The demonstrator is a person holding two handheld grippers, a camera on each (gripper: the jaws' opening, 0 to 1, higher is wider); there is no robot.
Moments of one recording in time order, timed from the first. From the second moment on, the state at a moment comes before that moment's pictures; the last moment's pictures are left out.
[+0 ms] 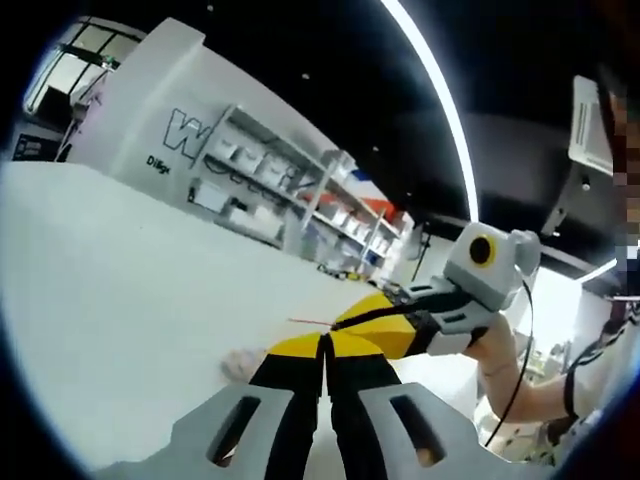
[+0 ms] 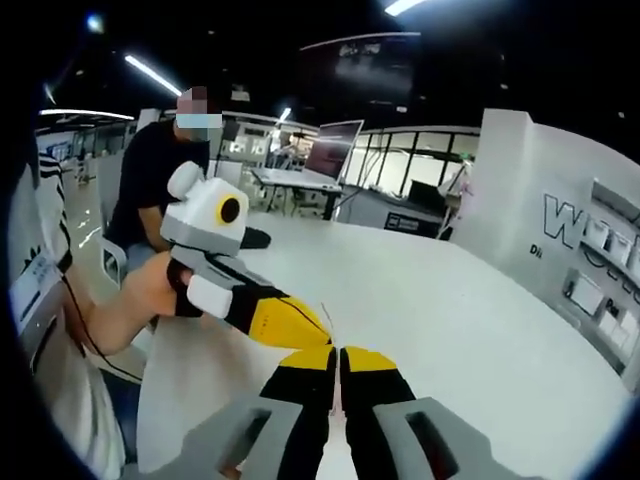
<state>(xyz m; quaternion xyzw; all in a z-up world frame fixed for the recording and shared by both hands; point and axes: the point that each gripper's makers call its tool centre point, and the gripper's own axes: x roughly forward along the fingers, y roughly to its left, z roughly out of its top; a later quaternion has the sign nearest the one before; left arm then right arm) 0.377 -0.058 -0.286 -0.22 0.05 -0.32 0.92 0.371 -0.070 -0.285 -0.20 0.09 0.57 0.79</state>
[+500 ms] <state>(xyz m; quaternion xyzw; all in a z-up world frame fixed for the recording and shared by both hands) 0.378 -0.056 -0.286 -0.24 0.04 -0.31 0.92 0.371 -0.070 -0.286 -0.17 0.10 0.57 0.80</state>
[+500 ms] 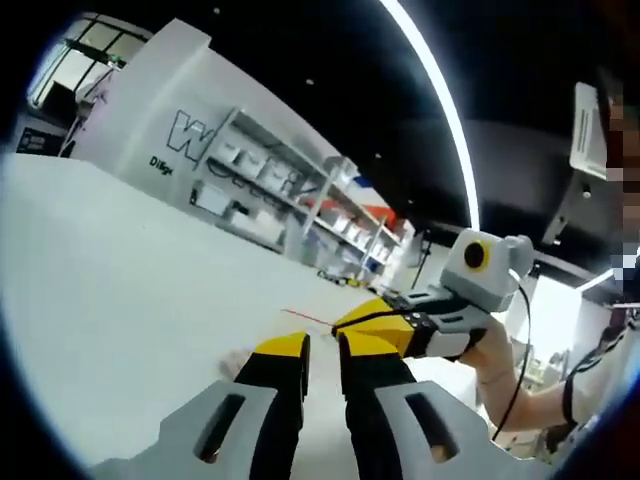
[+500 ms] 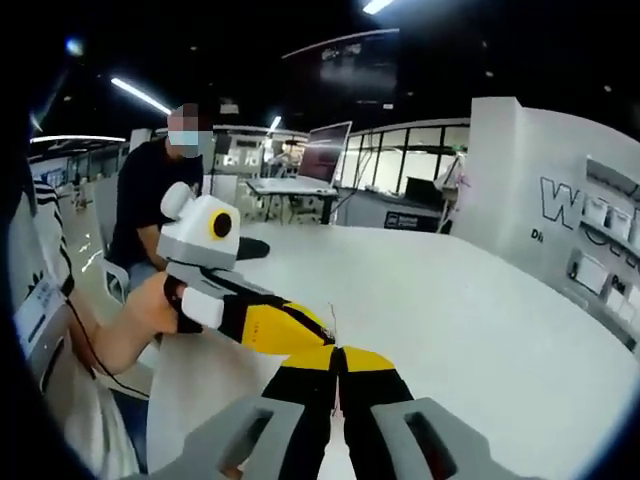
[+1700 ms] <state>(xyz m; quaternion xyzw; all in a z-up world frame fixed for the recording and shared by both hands) 0.373 -0.066 -0.298 -0.16 0.06 -0.31 0.94 0.370 -0.073 -0.295 -0.17 0.09 0.56 0.80</state>
